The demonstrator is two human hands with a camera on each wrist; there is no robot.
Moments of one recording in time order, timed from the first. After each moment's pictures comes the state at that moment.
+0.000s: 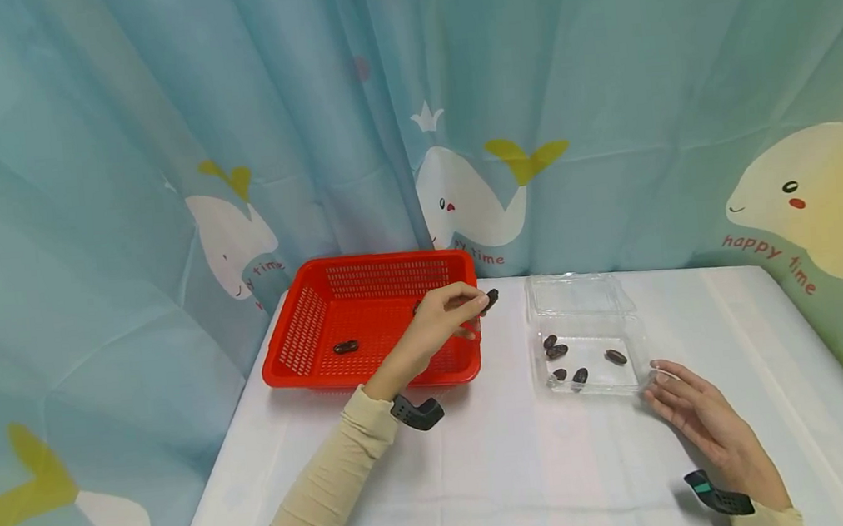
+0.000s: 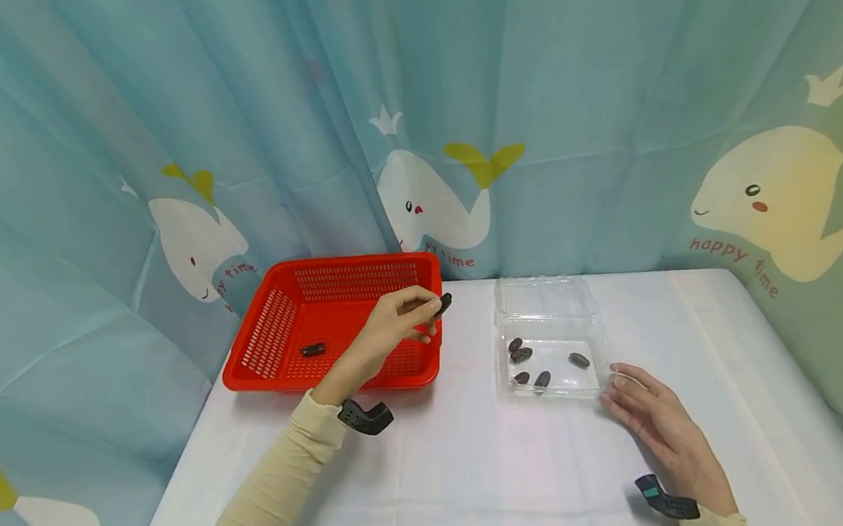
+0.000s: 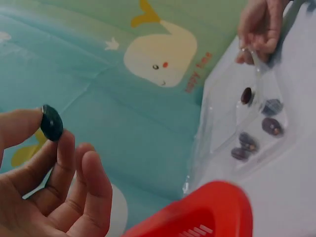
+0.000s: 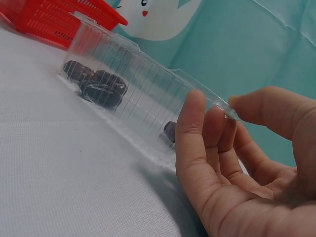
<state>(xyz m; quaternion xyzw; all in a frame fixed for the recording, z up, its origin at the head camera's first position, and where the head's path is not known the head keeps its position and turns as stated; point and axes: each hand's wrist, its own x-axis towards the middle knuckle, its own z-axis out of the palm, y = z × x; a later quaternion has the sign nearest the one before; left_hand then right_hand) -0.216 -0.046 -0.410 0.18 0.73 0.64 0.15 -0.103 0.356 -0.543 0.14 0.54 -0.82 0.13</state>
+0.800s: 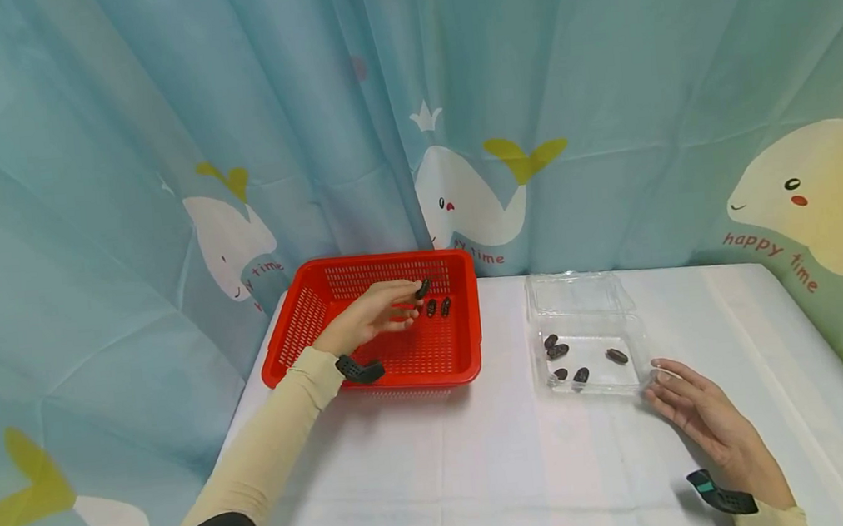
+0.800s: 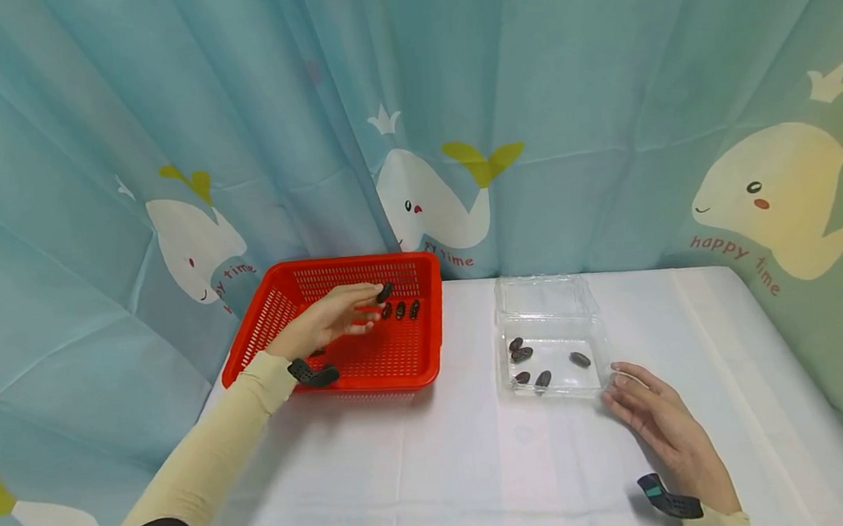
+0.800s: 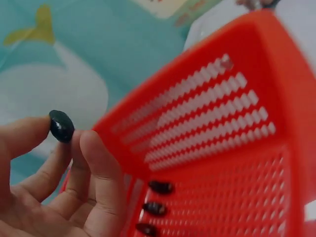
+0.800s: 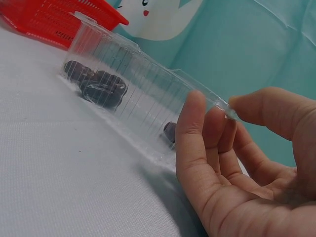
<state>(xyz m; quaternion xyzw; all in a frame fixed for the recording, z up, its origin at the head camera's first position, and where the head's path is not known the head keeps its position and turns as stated) -0.280 -0.129 -0.422 -0.02 0.71 0.65 0.27 -0.103 0.355 -0.540 0.14 0.53 -0.83 0.14</state>
